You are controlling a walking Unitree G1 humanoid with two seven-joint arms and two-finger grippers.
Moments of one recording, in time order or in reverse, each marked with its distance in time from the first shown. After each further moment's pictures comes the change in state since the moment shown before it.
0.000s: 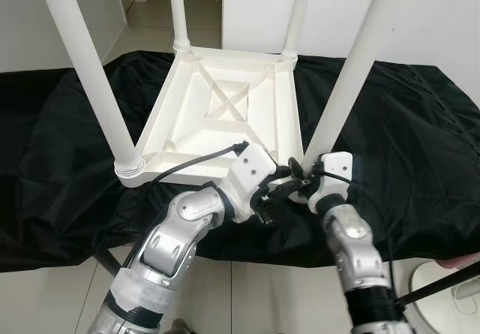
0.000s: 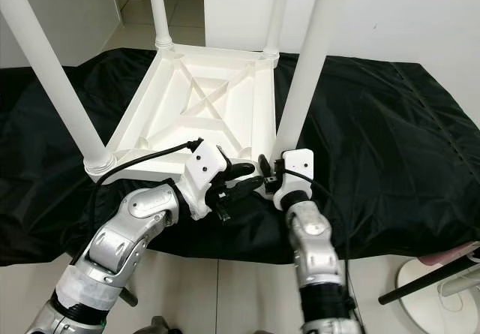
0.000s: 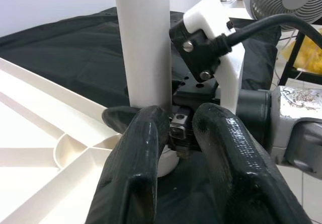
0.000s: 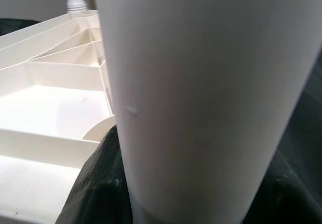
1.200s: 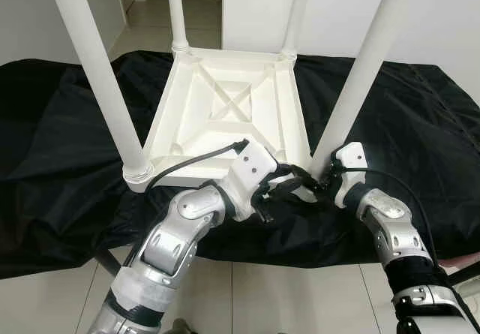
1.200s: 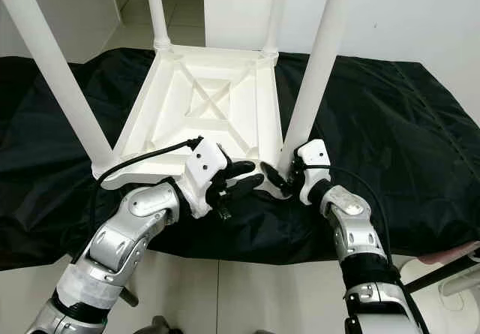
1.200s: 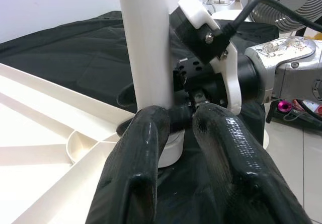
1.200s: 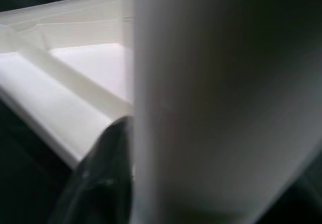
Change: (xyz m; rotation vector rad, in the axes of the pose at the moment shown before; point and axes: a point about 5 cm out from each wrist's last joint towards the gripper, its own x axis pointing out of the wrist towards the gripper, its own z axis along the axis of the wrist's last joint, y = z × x) left arm 0.002 0.001 0.005 0.014 -0.012 -0.002; right arm 0.023 -0.057 0.006 -0.172 0.084 0.557
